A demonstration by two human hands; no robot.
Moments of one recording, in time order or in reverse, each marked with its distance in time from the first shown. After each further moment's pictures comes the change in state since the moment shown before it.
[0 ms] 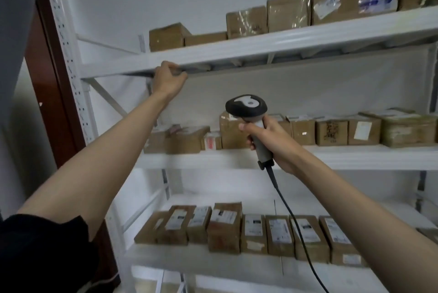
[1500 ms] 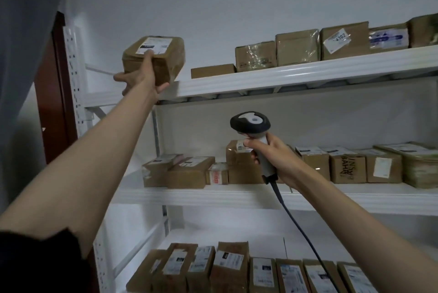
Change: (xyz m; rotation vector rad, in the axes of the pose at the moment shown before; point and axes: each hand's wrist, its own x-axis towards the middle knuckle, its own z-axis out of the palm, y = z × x) left_hand 0.054 0.044 -0.061 -0.882 0.349 -0.456; right_hand 0.069 -0.004 -0.007 -0.010 -0.025 -0.034
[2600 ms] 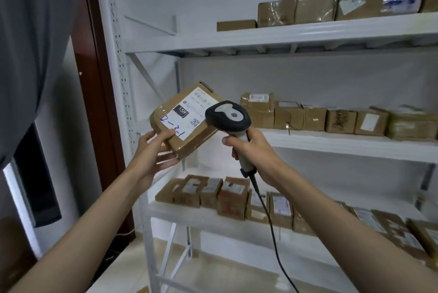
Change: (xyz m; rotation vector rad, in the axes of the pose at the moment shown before) left_hand -0.222 -0.084 -0.275 0.300 -0.325 -0.288; right_hand -0.173 -0.008 0.100 -0.104 -0.078 0.090
